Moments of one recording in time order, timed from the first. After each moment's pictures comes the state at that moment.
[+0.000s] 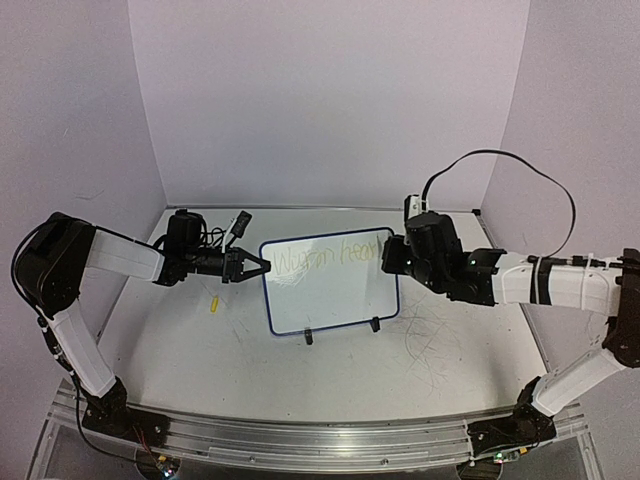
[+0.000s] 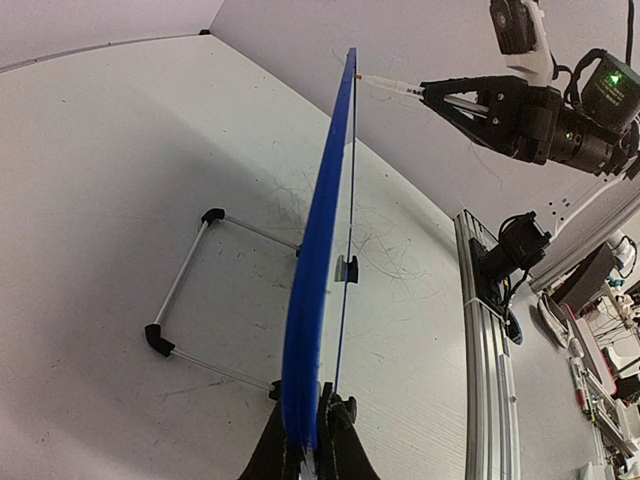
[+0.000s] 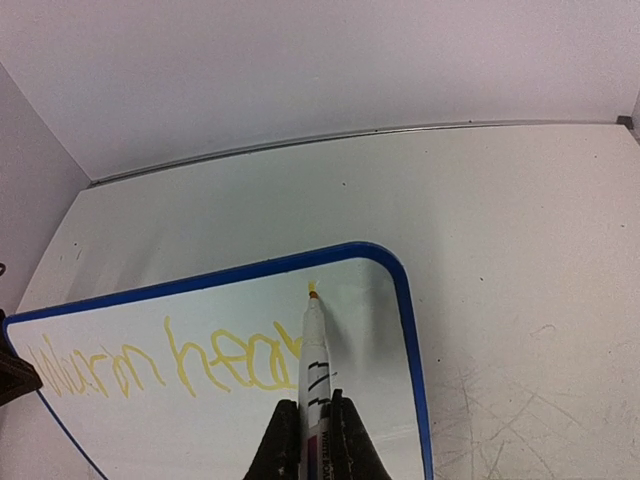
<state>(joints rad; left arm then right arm) -0.40 1.73 0.85 0.43 0.98 -0.18 0.84 1.45 0.96 -0.01 0.50 0.55</state>
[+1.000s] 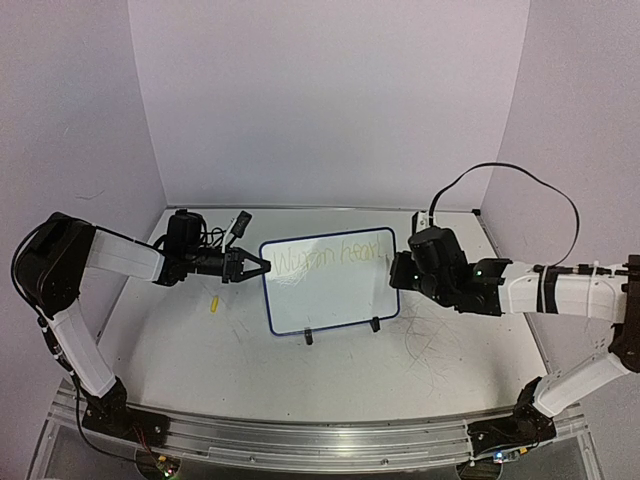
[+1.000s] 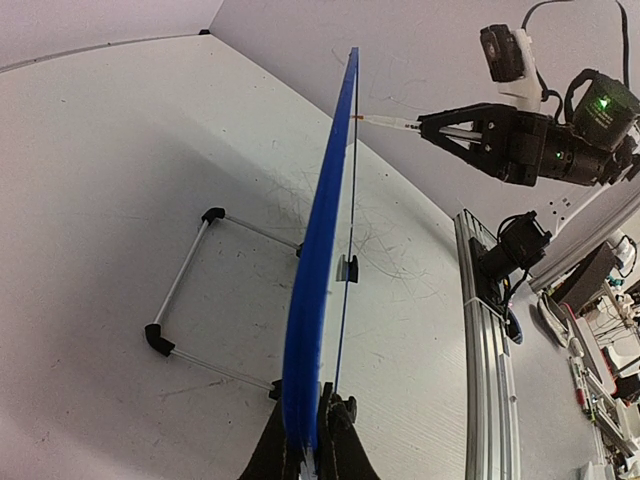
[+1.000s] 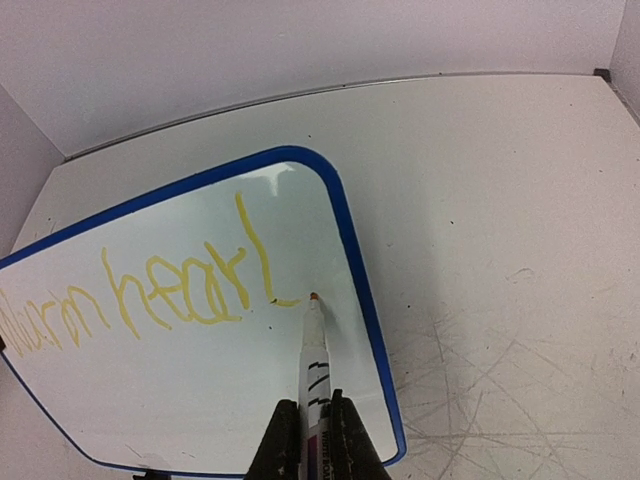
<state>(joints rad) -0.40 1.73 0.85 0.43 0.99 -0.18 0.85 1.39 0.88 -0.09 0.51 0.63</state>
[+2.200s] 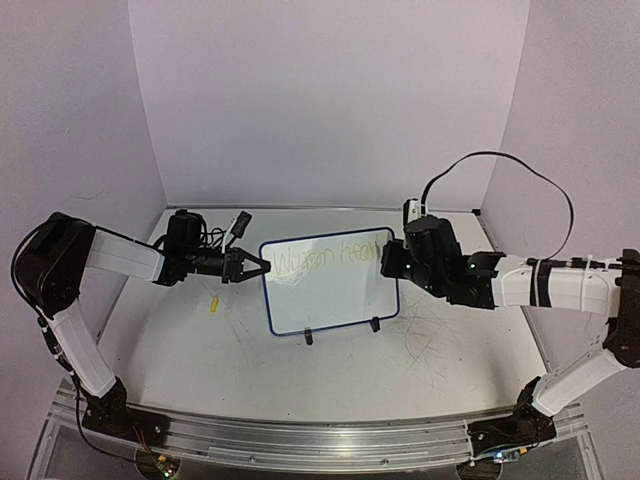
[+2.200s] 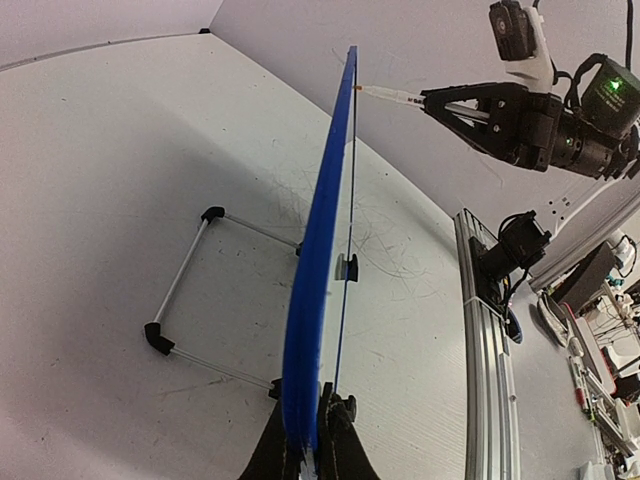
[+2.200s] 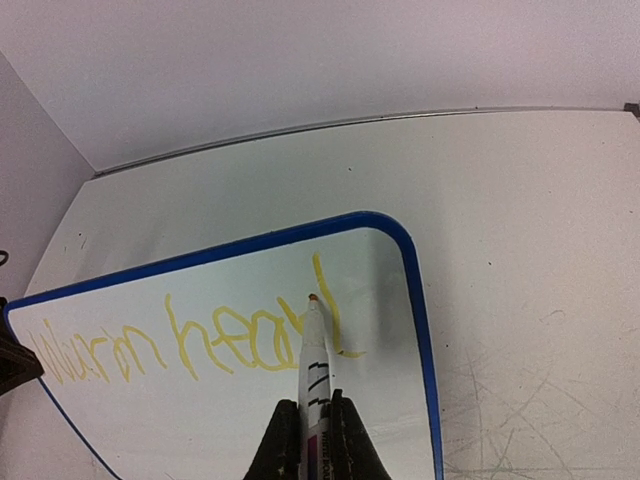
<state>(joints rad) -0.40 1.73 0.85 0.43 0.99 -0.17 0.85 1.44 0.94 0.00 0.49 0.57</state>
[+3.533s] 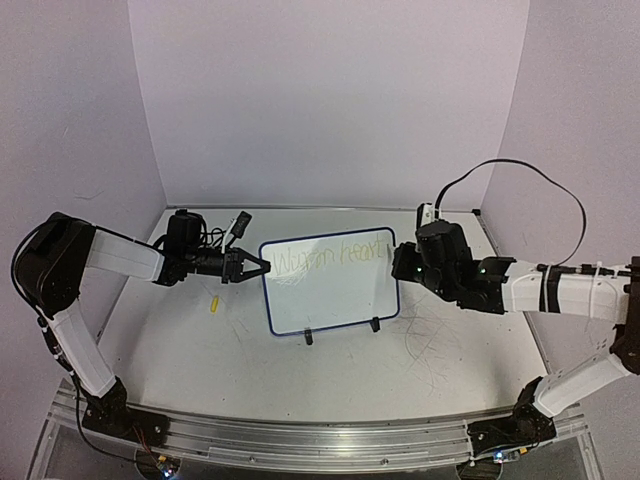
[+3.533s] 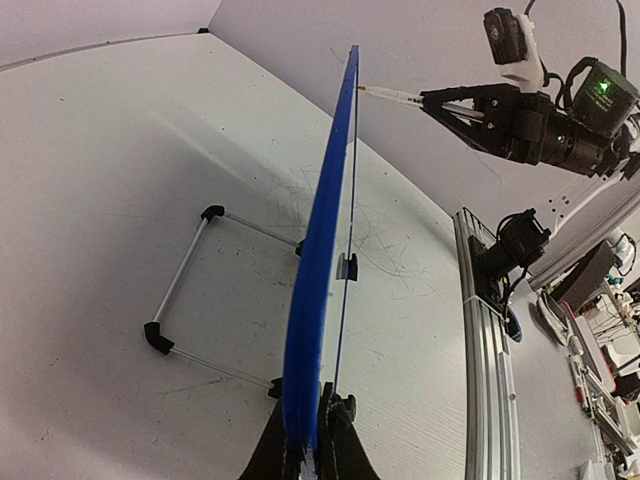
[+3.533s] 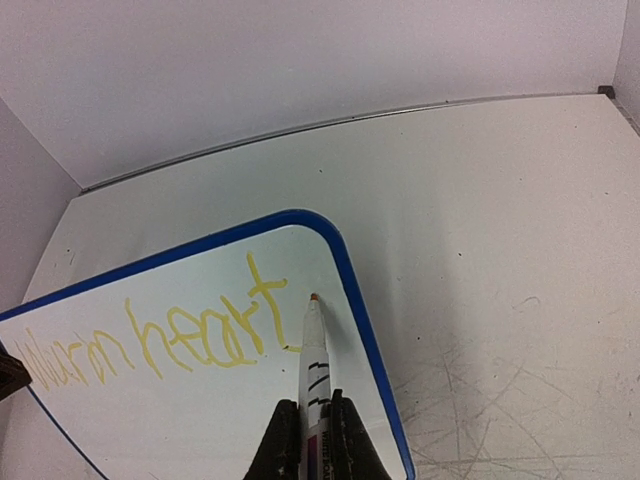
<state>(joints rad) -0.40 1.73 0.85 0.43 0.99 -0.17 0.82 1.38 0.87 -0.01 0.50 0.61</state>
